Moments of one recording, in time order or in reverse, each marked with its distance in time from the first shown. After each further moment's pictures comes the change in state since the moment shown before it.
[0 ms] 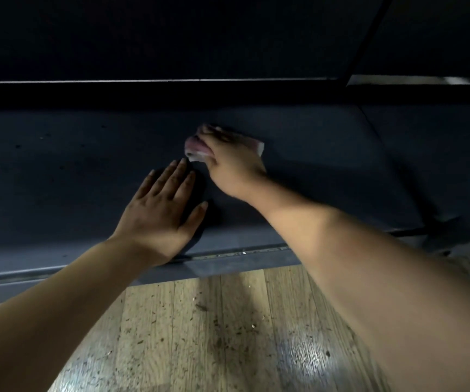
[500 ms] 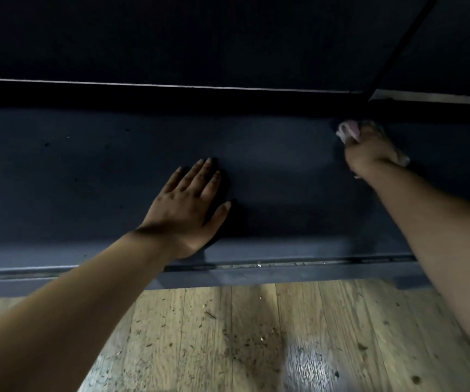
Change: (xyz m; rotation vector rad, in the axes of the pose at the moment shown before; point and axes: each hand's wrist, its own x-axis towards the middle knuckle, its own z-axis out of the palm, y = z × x) left_hand 0.018 0.000 -0.002 0.042 -0.052 0.004; right_hand -0.002 0.160 -0.064 -0.079 0.001 0.755
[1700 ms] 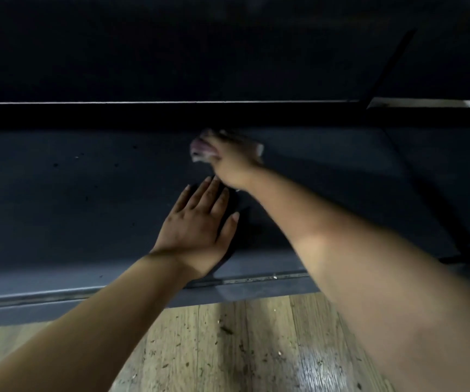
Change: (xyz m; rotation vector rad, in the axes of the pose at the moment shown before) left_hand -0.006 0.000 0.000 -0.078 0.085 0.021; right_hand -0.078 -0.177 0.061 0.027 -0.139 -0.673
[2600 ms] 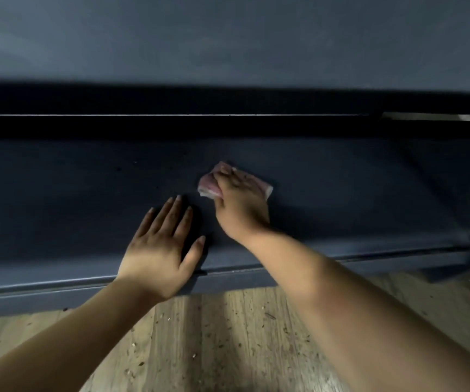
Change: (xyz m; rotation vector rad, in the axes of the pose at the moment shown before) left_hand -0.085 -0.109 -0.001 0.150 0.163 -0.013; right_hand -0.064 -0.089 0.041 -0.045 0.168 0.036
